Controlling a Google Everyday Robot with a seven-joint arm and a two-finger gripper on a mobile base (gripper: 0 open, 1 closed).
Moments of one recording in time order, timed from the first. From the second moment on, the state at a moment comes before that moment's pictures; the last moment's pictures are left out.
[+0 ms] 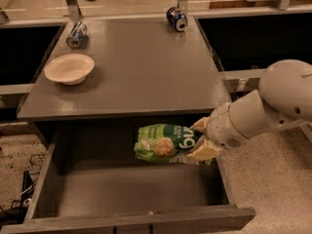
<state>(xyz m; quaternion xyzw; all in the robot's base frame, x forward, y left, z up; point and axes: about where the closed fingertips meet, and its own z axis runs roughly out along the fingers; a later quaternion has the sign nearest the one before) 0.442 -0.097 0.781 -0.62 0.72 0.17 0.26</state>
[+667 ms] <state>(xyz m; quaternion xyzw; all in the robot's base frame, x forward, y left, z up) 0.441 -0.079 0.745 -0.64 0.71 0.19 0.21</state>
